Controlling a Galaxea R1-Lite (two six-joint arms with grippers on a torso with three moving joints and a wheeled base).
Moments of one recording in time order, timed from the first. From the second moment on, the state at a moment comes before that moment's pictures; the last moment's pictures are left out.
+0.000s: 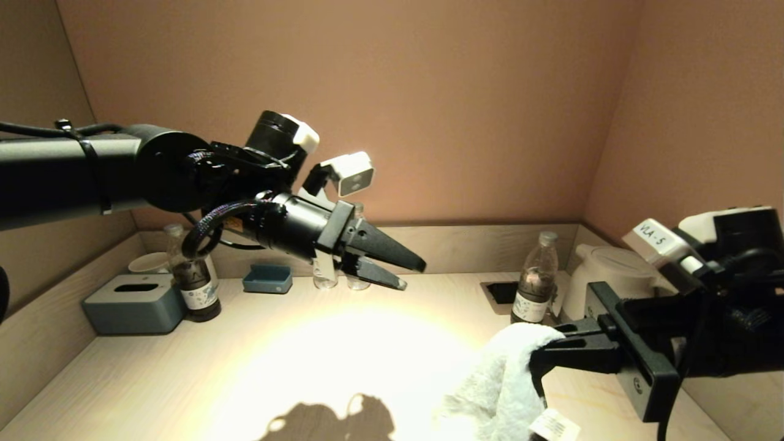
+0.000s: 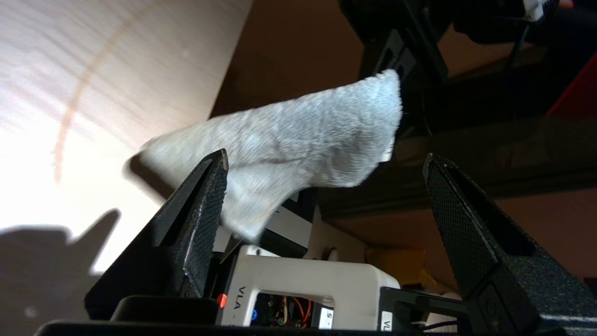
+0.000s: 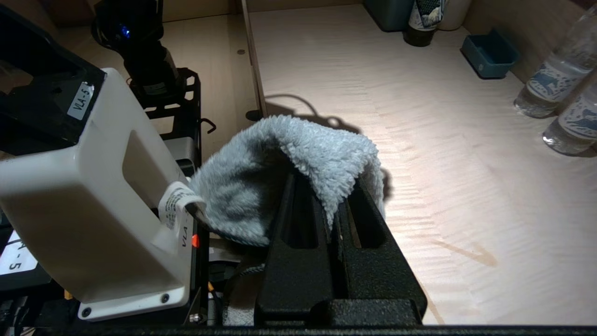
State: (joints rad) left arm -0.56 2.09 -1.91 0.56 -1.09 -0.27; right arm 0.09 1.41 -0.75 -0.02 1.26 -0.61
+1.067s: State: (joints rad) left arm -0.30 1.65 -1.70 0.56 -0.49 -0.31; right arm -0.02 1.59 -1.02 -0.02 0.93 -0.14
